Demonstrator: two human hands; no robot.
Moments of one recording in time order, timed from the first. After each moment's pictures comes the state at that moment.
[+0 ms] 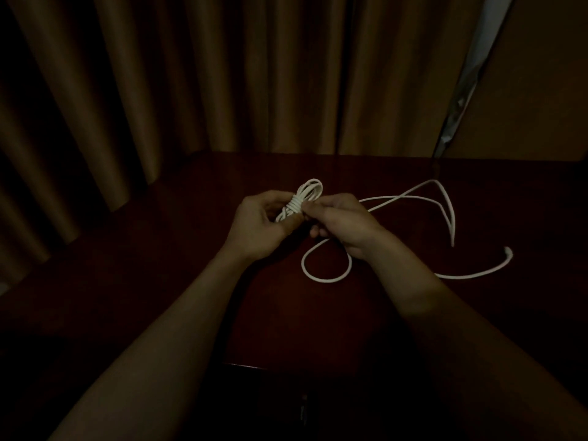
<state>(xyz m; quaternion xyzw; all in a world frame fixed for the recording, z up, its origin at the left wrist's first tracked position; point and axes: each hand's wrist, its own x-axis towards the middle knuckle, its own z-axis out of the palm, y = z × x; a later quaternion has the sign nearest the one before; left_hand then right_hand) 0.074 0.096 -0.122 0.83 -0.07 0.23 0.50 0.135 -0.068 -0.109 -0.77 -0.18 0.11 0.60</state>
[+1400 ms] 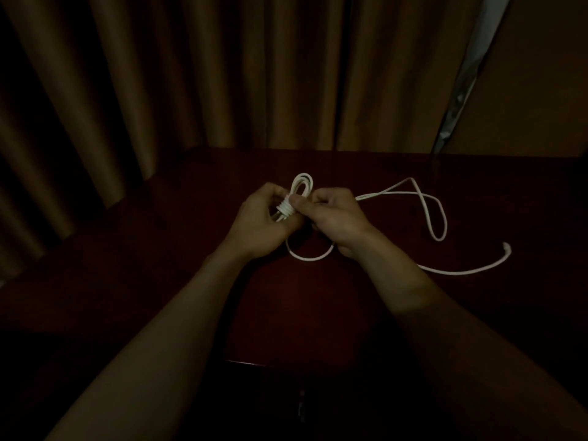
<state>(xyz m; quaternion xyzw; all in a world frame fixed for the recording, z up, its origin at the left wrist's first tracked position) 0.070 0.093 -0.119 0.86 -0.03 0.20 0.47 0.120 -0.059 -0.108 -0.73 -0.21 0.05 0.64</state>
